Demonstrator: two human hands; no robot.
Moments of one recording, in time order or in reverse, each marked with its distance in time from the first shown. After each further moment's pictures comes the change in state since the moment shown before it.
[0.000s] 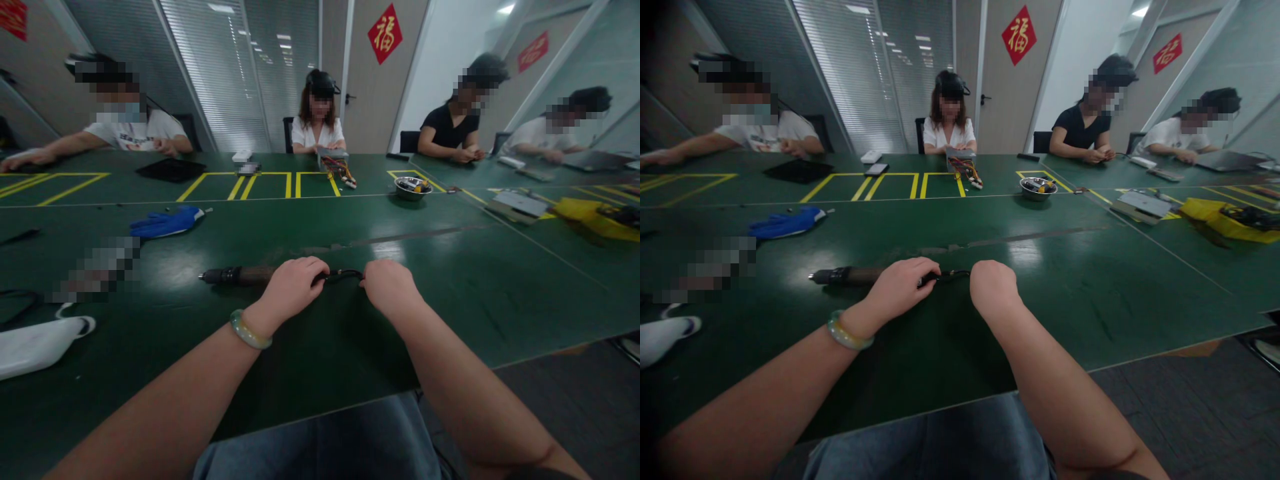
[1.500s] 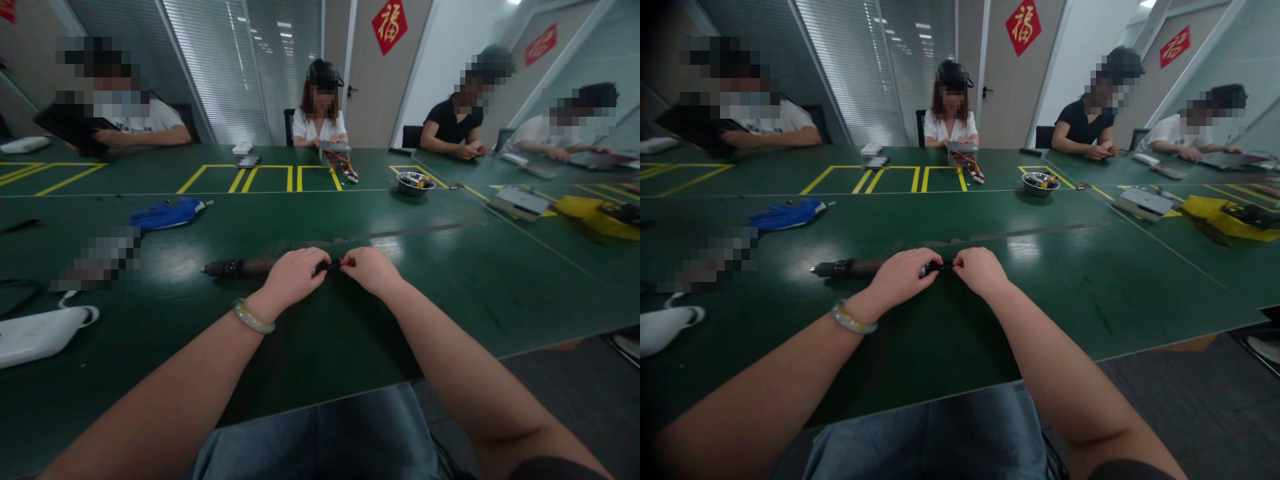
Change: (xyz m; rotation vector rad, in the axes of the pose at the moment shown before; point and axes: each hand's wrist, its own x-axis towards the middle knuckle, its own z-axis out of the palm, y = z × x) left_hand 0.002 -0.008 0.003 -0.010 0.010 -0.022; right_hand 0.036 -0.002 0.026 0.309 0.172 -0.327
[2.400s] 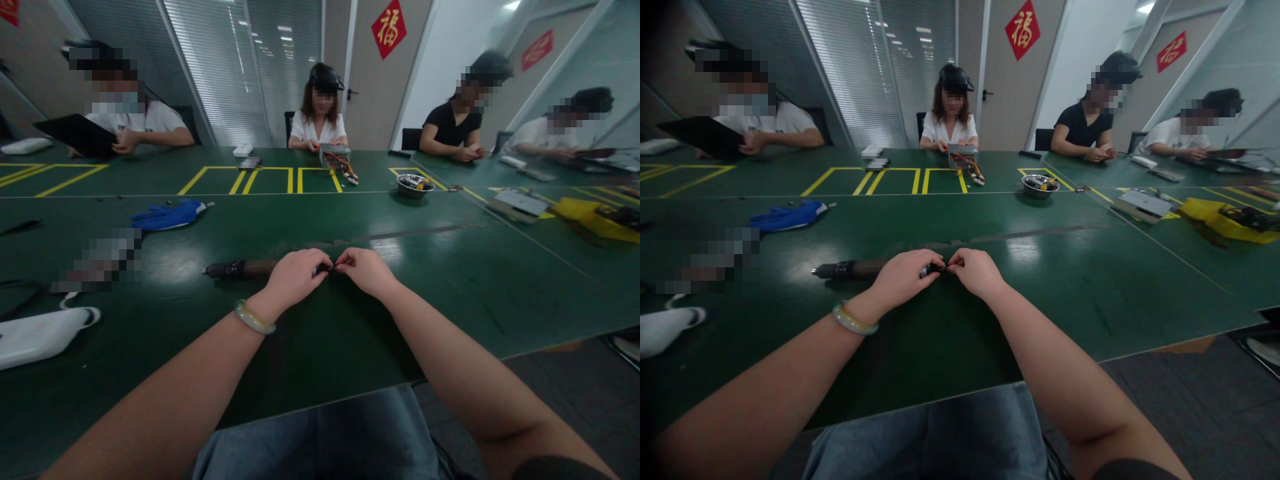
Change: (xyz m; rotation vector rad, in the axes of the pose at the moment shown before) left_hand 0.000 -0.007 0.005 -0.058 0.030 0.028; right_hand 0.005 0.004 0.019 0.330 0.071 0.012
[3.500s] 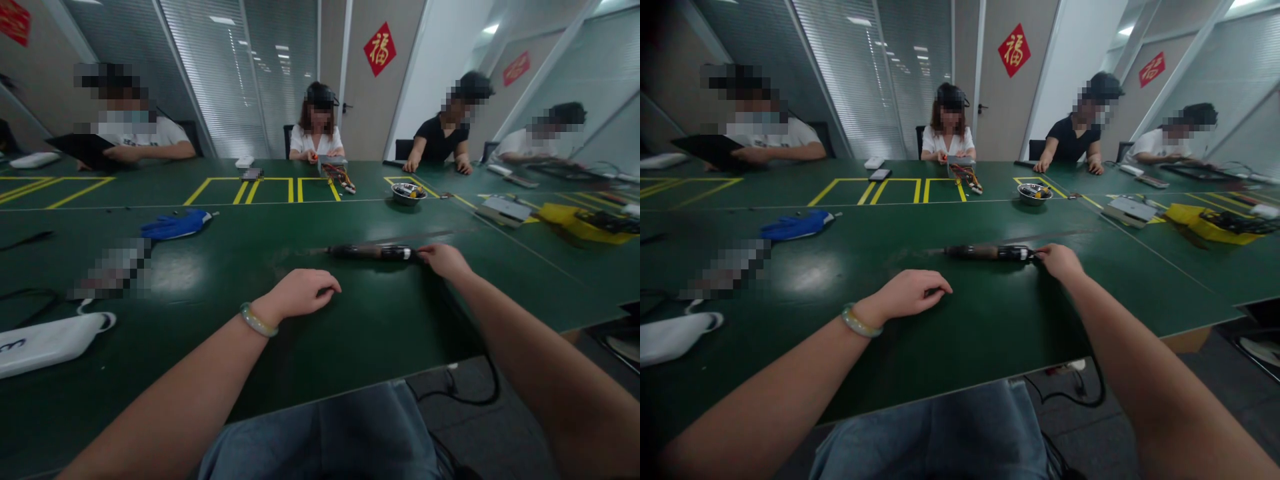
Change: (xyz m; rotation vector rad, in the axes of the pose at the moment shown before) left_hand -0.014 0.014 -0.020 -0.150 -0.195 0.227; right_hand -0.034 0.118 -0.128 -0.382 0.090 0.533
